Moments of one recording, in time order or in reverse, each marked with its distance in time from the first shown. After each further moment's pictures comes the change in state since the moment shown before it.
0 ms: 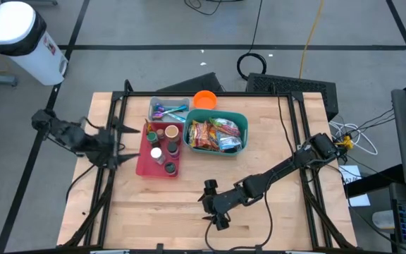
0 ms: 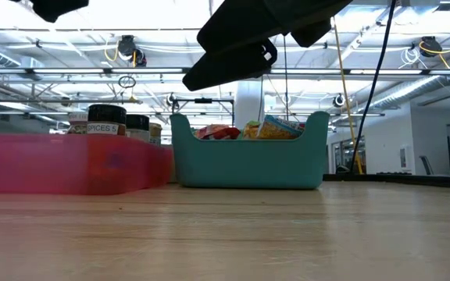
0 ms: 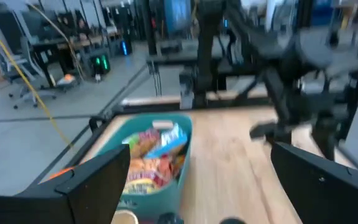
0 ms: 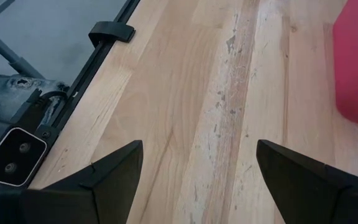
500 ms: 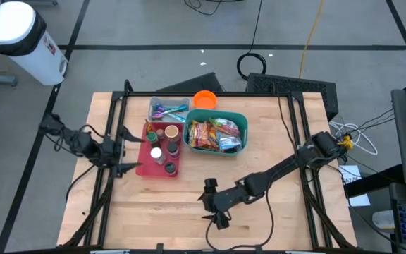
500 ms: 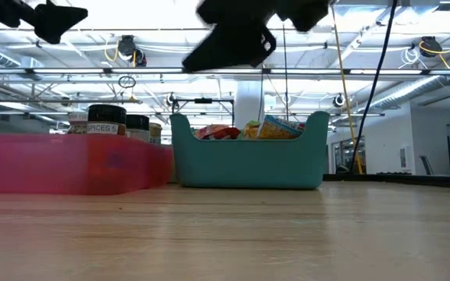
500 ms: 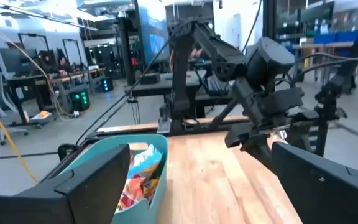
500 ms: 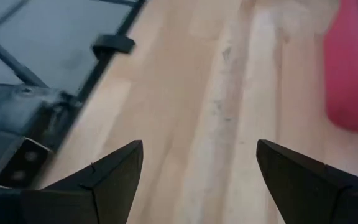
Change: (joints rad) left arm 0.000 -0.167 -0.319 0.369 0.109 0.104; right arm -0.007 -0.028 0.000 -0.003 -0.009 0.001
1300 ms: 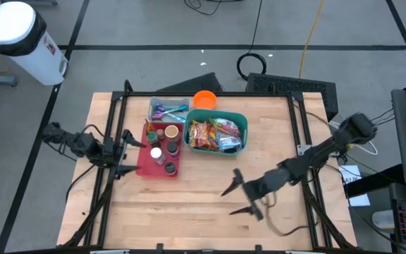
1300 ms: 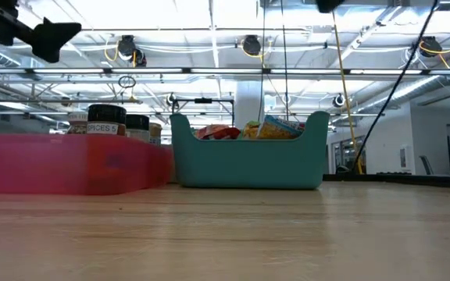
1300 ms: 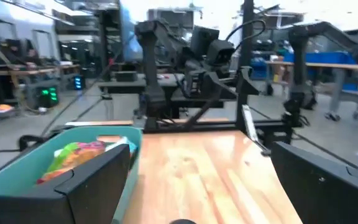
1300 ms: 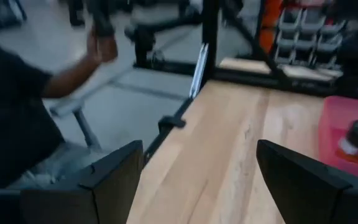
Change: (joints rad) left arm 0.107 -0.165 -0.113 -0.039 0.213 -0.109; right arm 0.050 -0.493 -0.504 0.451 -0.065 -0.056
